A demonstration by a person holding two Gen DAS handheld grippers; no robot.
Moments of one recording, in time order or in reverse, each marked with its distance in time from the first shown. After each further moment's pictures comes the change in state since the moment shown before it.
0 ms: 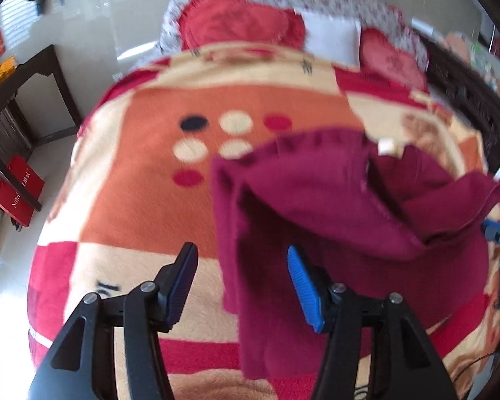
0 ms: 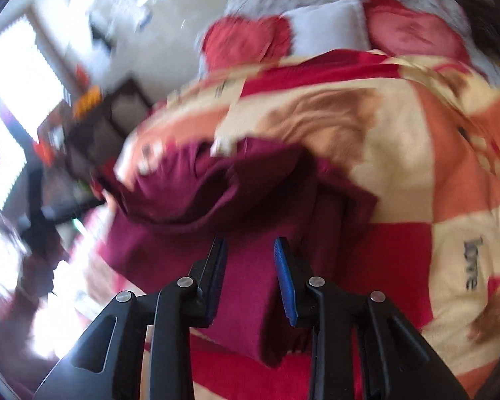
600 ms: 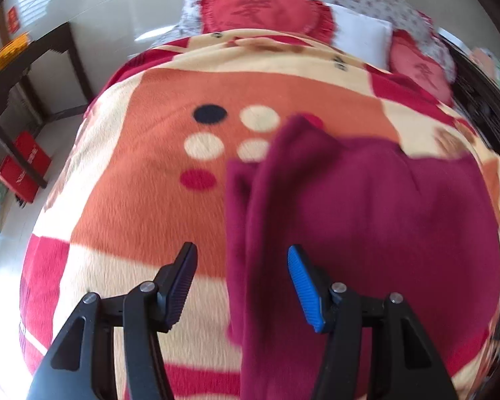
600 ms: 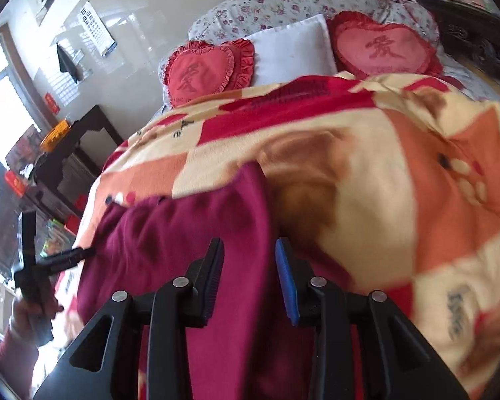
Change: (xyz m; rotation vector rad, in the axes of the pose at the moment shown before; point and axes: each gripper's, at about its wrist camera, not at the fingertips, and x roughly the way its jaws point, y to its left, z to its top) left arm 0.015 0.015 0.009 -0.088 0.030 0.015; right arm -0.022 -0.037 0.014 0.191 -0.126 -0.090
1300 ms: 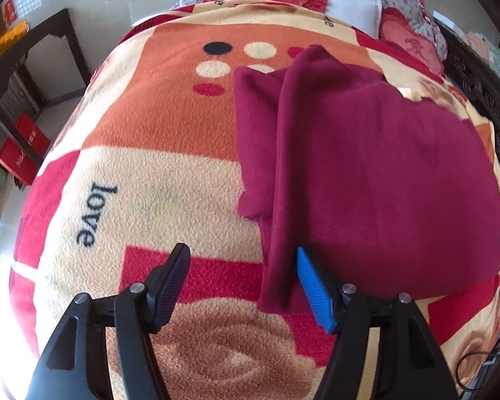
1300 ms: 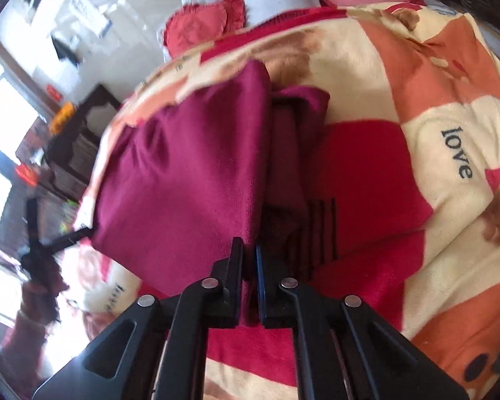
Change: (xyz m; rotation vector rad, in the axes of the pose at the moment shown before) left arm -0.015 0.008 -0.077 -0.015 0.070 -0.014; right arm -0.018 -0.005 -0.081 0.075 0.100 0.043
